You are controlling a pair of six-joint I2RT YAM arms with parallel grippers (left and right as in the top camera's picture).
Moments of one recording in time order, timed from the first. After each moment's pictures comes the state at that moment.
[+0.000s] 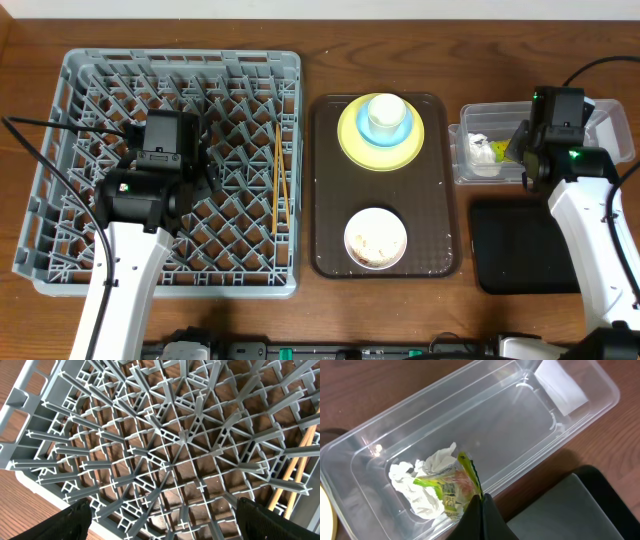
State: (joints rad) left arm -0.11 1.22 1.20 -1.14 -0.38 -0.47; right arm -0.04 1.43 1.12 -0.67 0.37 0.41
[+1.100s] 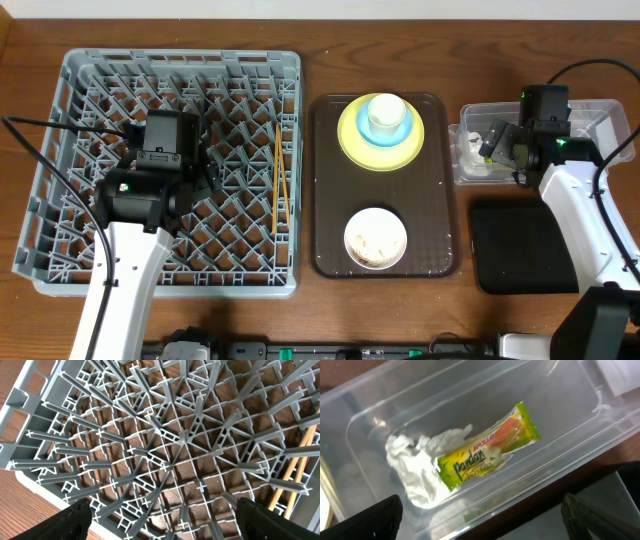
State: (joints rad) left arm -0.11 1.22 1.20 -1.14 -0.38 -0.47; right arm -0.04 1.54 1.12 -0.68 0.24 0.36
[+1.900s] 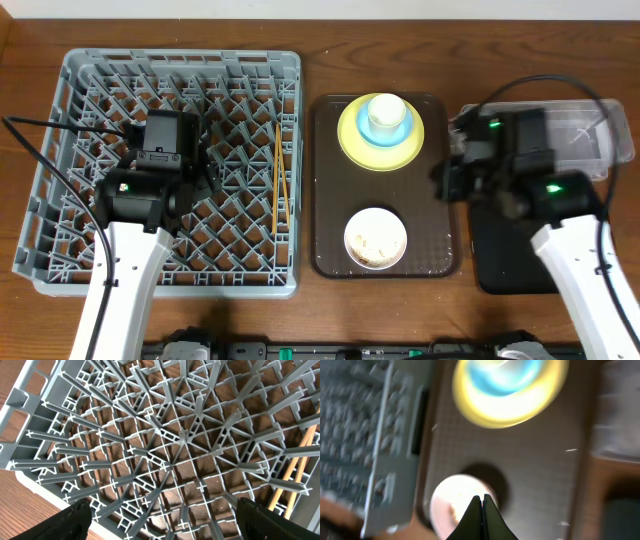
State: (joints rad) left arm -0.11 1.22 1.20 -1.14 -0.38 -0.47; right arm 0.23 1.25 1.11 -0.86 -0.35 0.23
